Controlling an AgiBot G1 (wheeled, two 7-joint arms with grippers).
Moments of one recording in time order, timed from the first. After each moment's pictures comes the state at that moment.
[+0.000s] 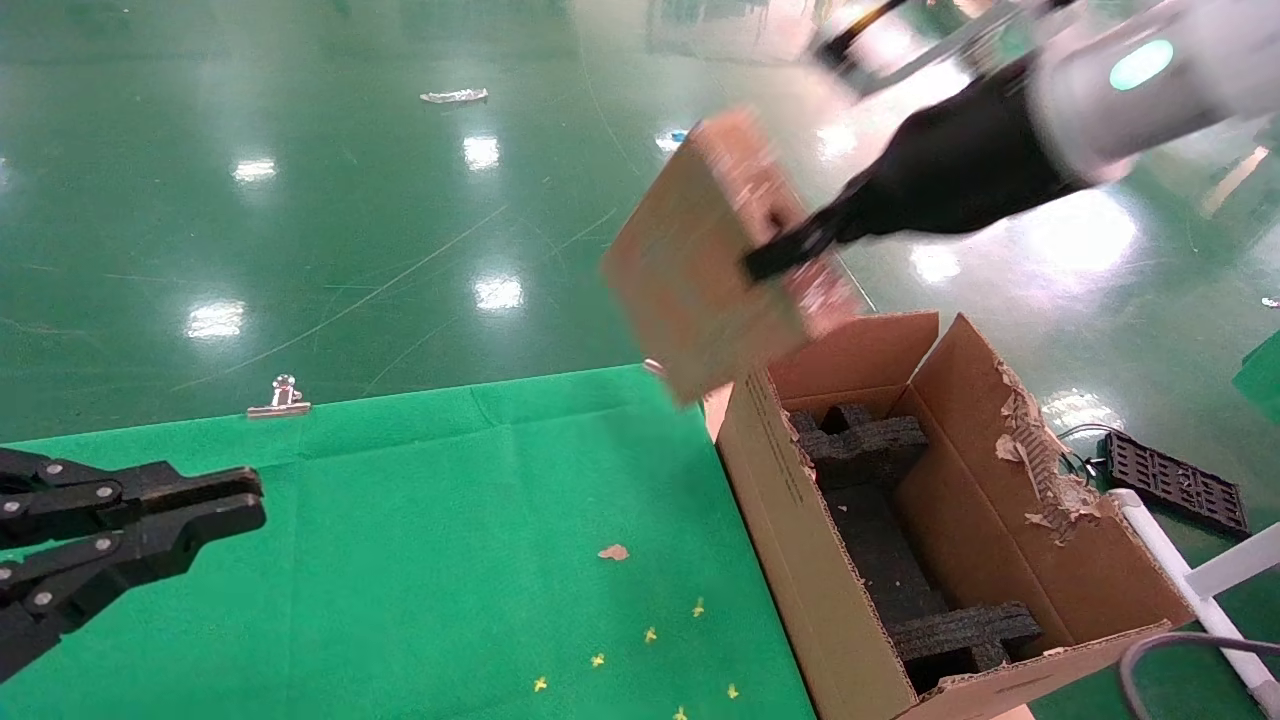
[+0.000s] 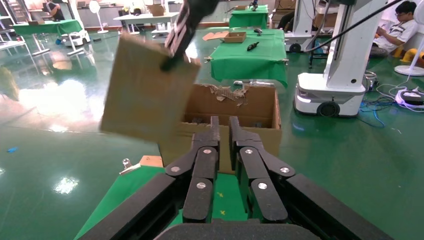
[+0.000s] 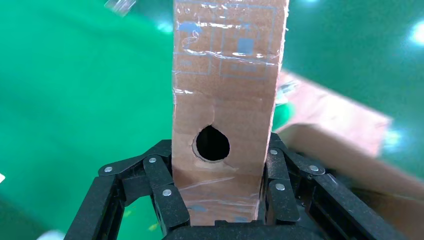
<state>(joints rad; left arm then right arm) -1.08 0.61 0.29 -1.28 0.72 1.49 -0.18 2.37 -0.66 -1.61 1.13 -1.35 -1.31 1.35</state>
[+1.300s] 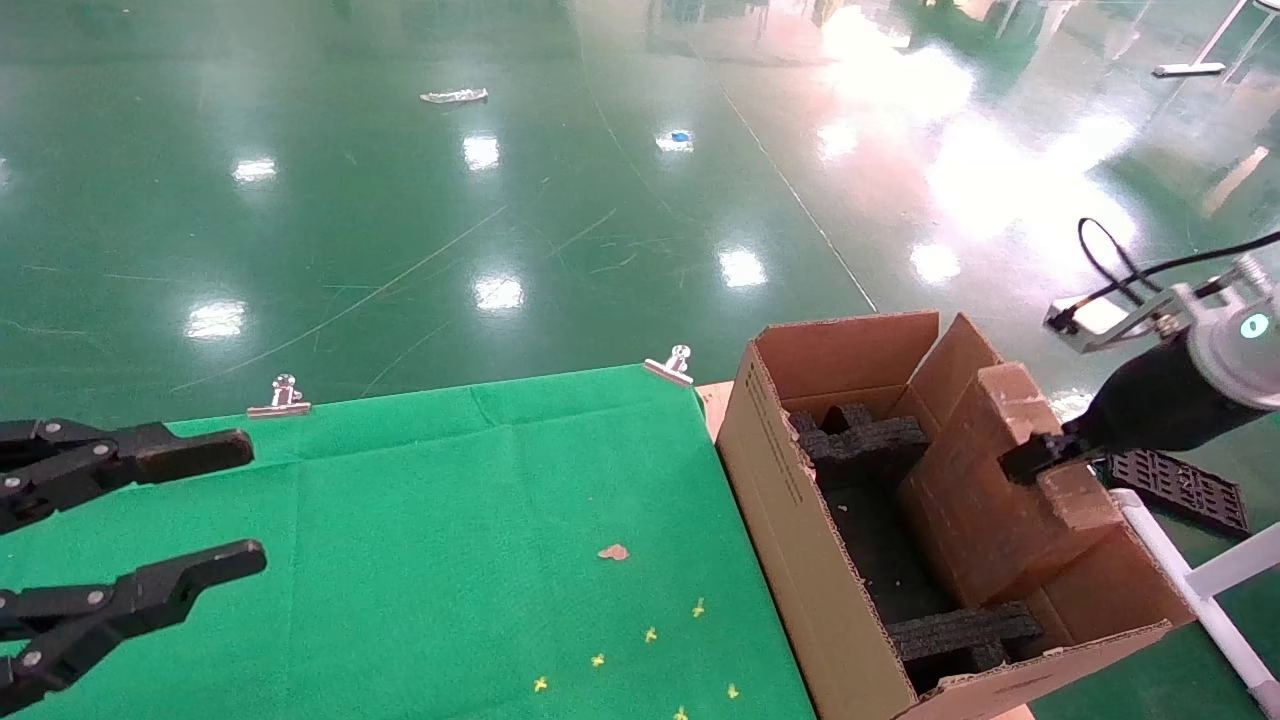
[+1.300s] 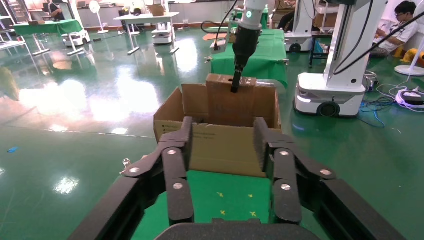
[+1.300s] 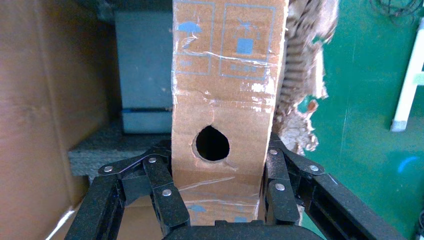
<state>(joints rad) -1.08 0.61 0.29 -1.28 0.72 1.49 -0.18 2.12 -0.62 -1.74 0.55 -1.46 -1.33 1.14</state>
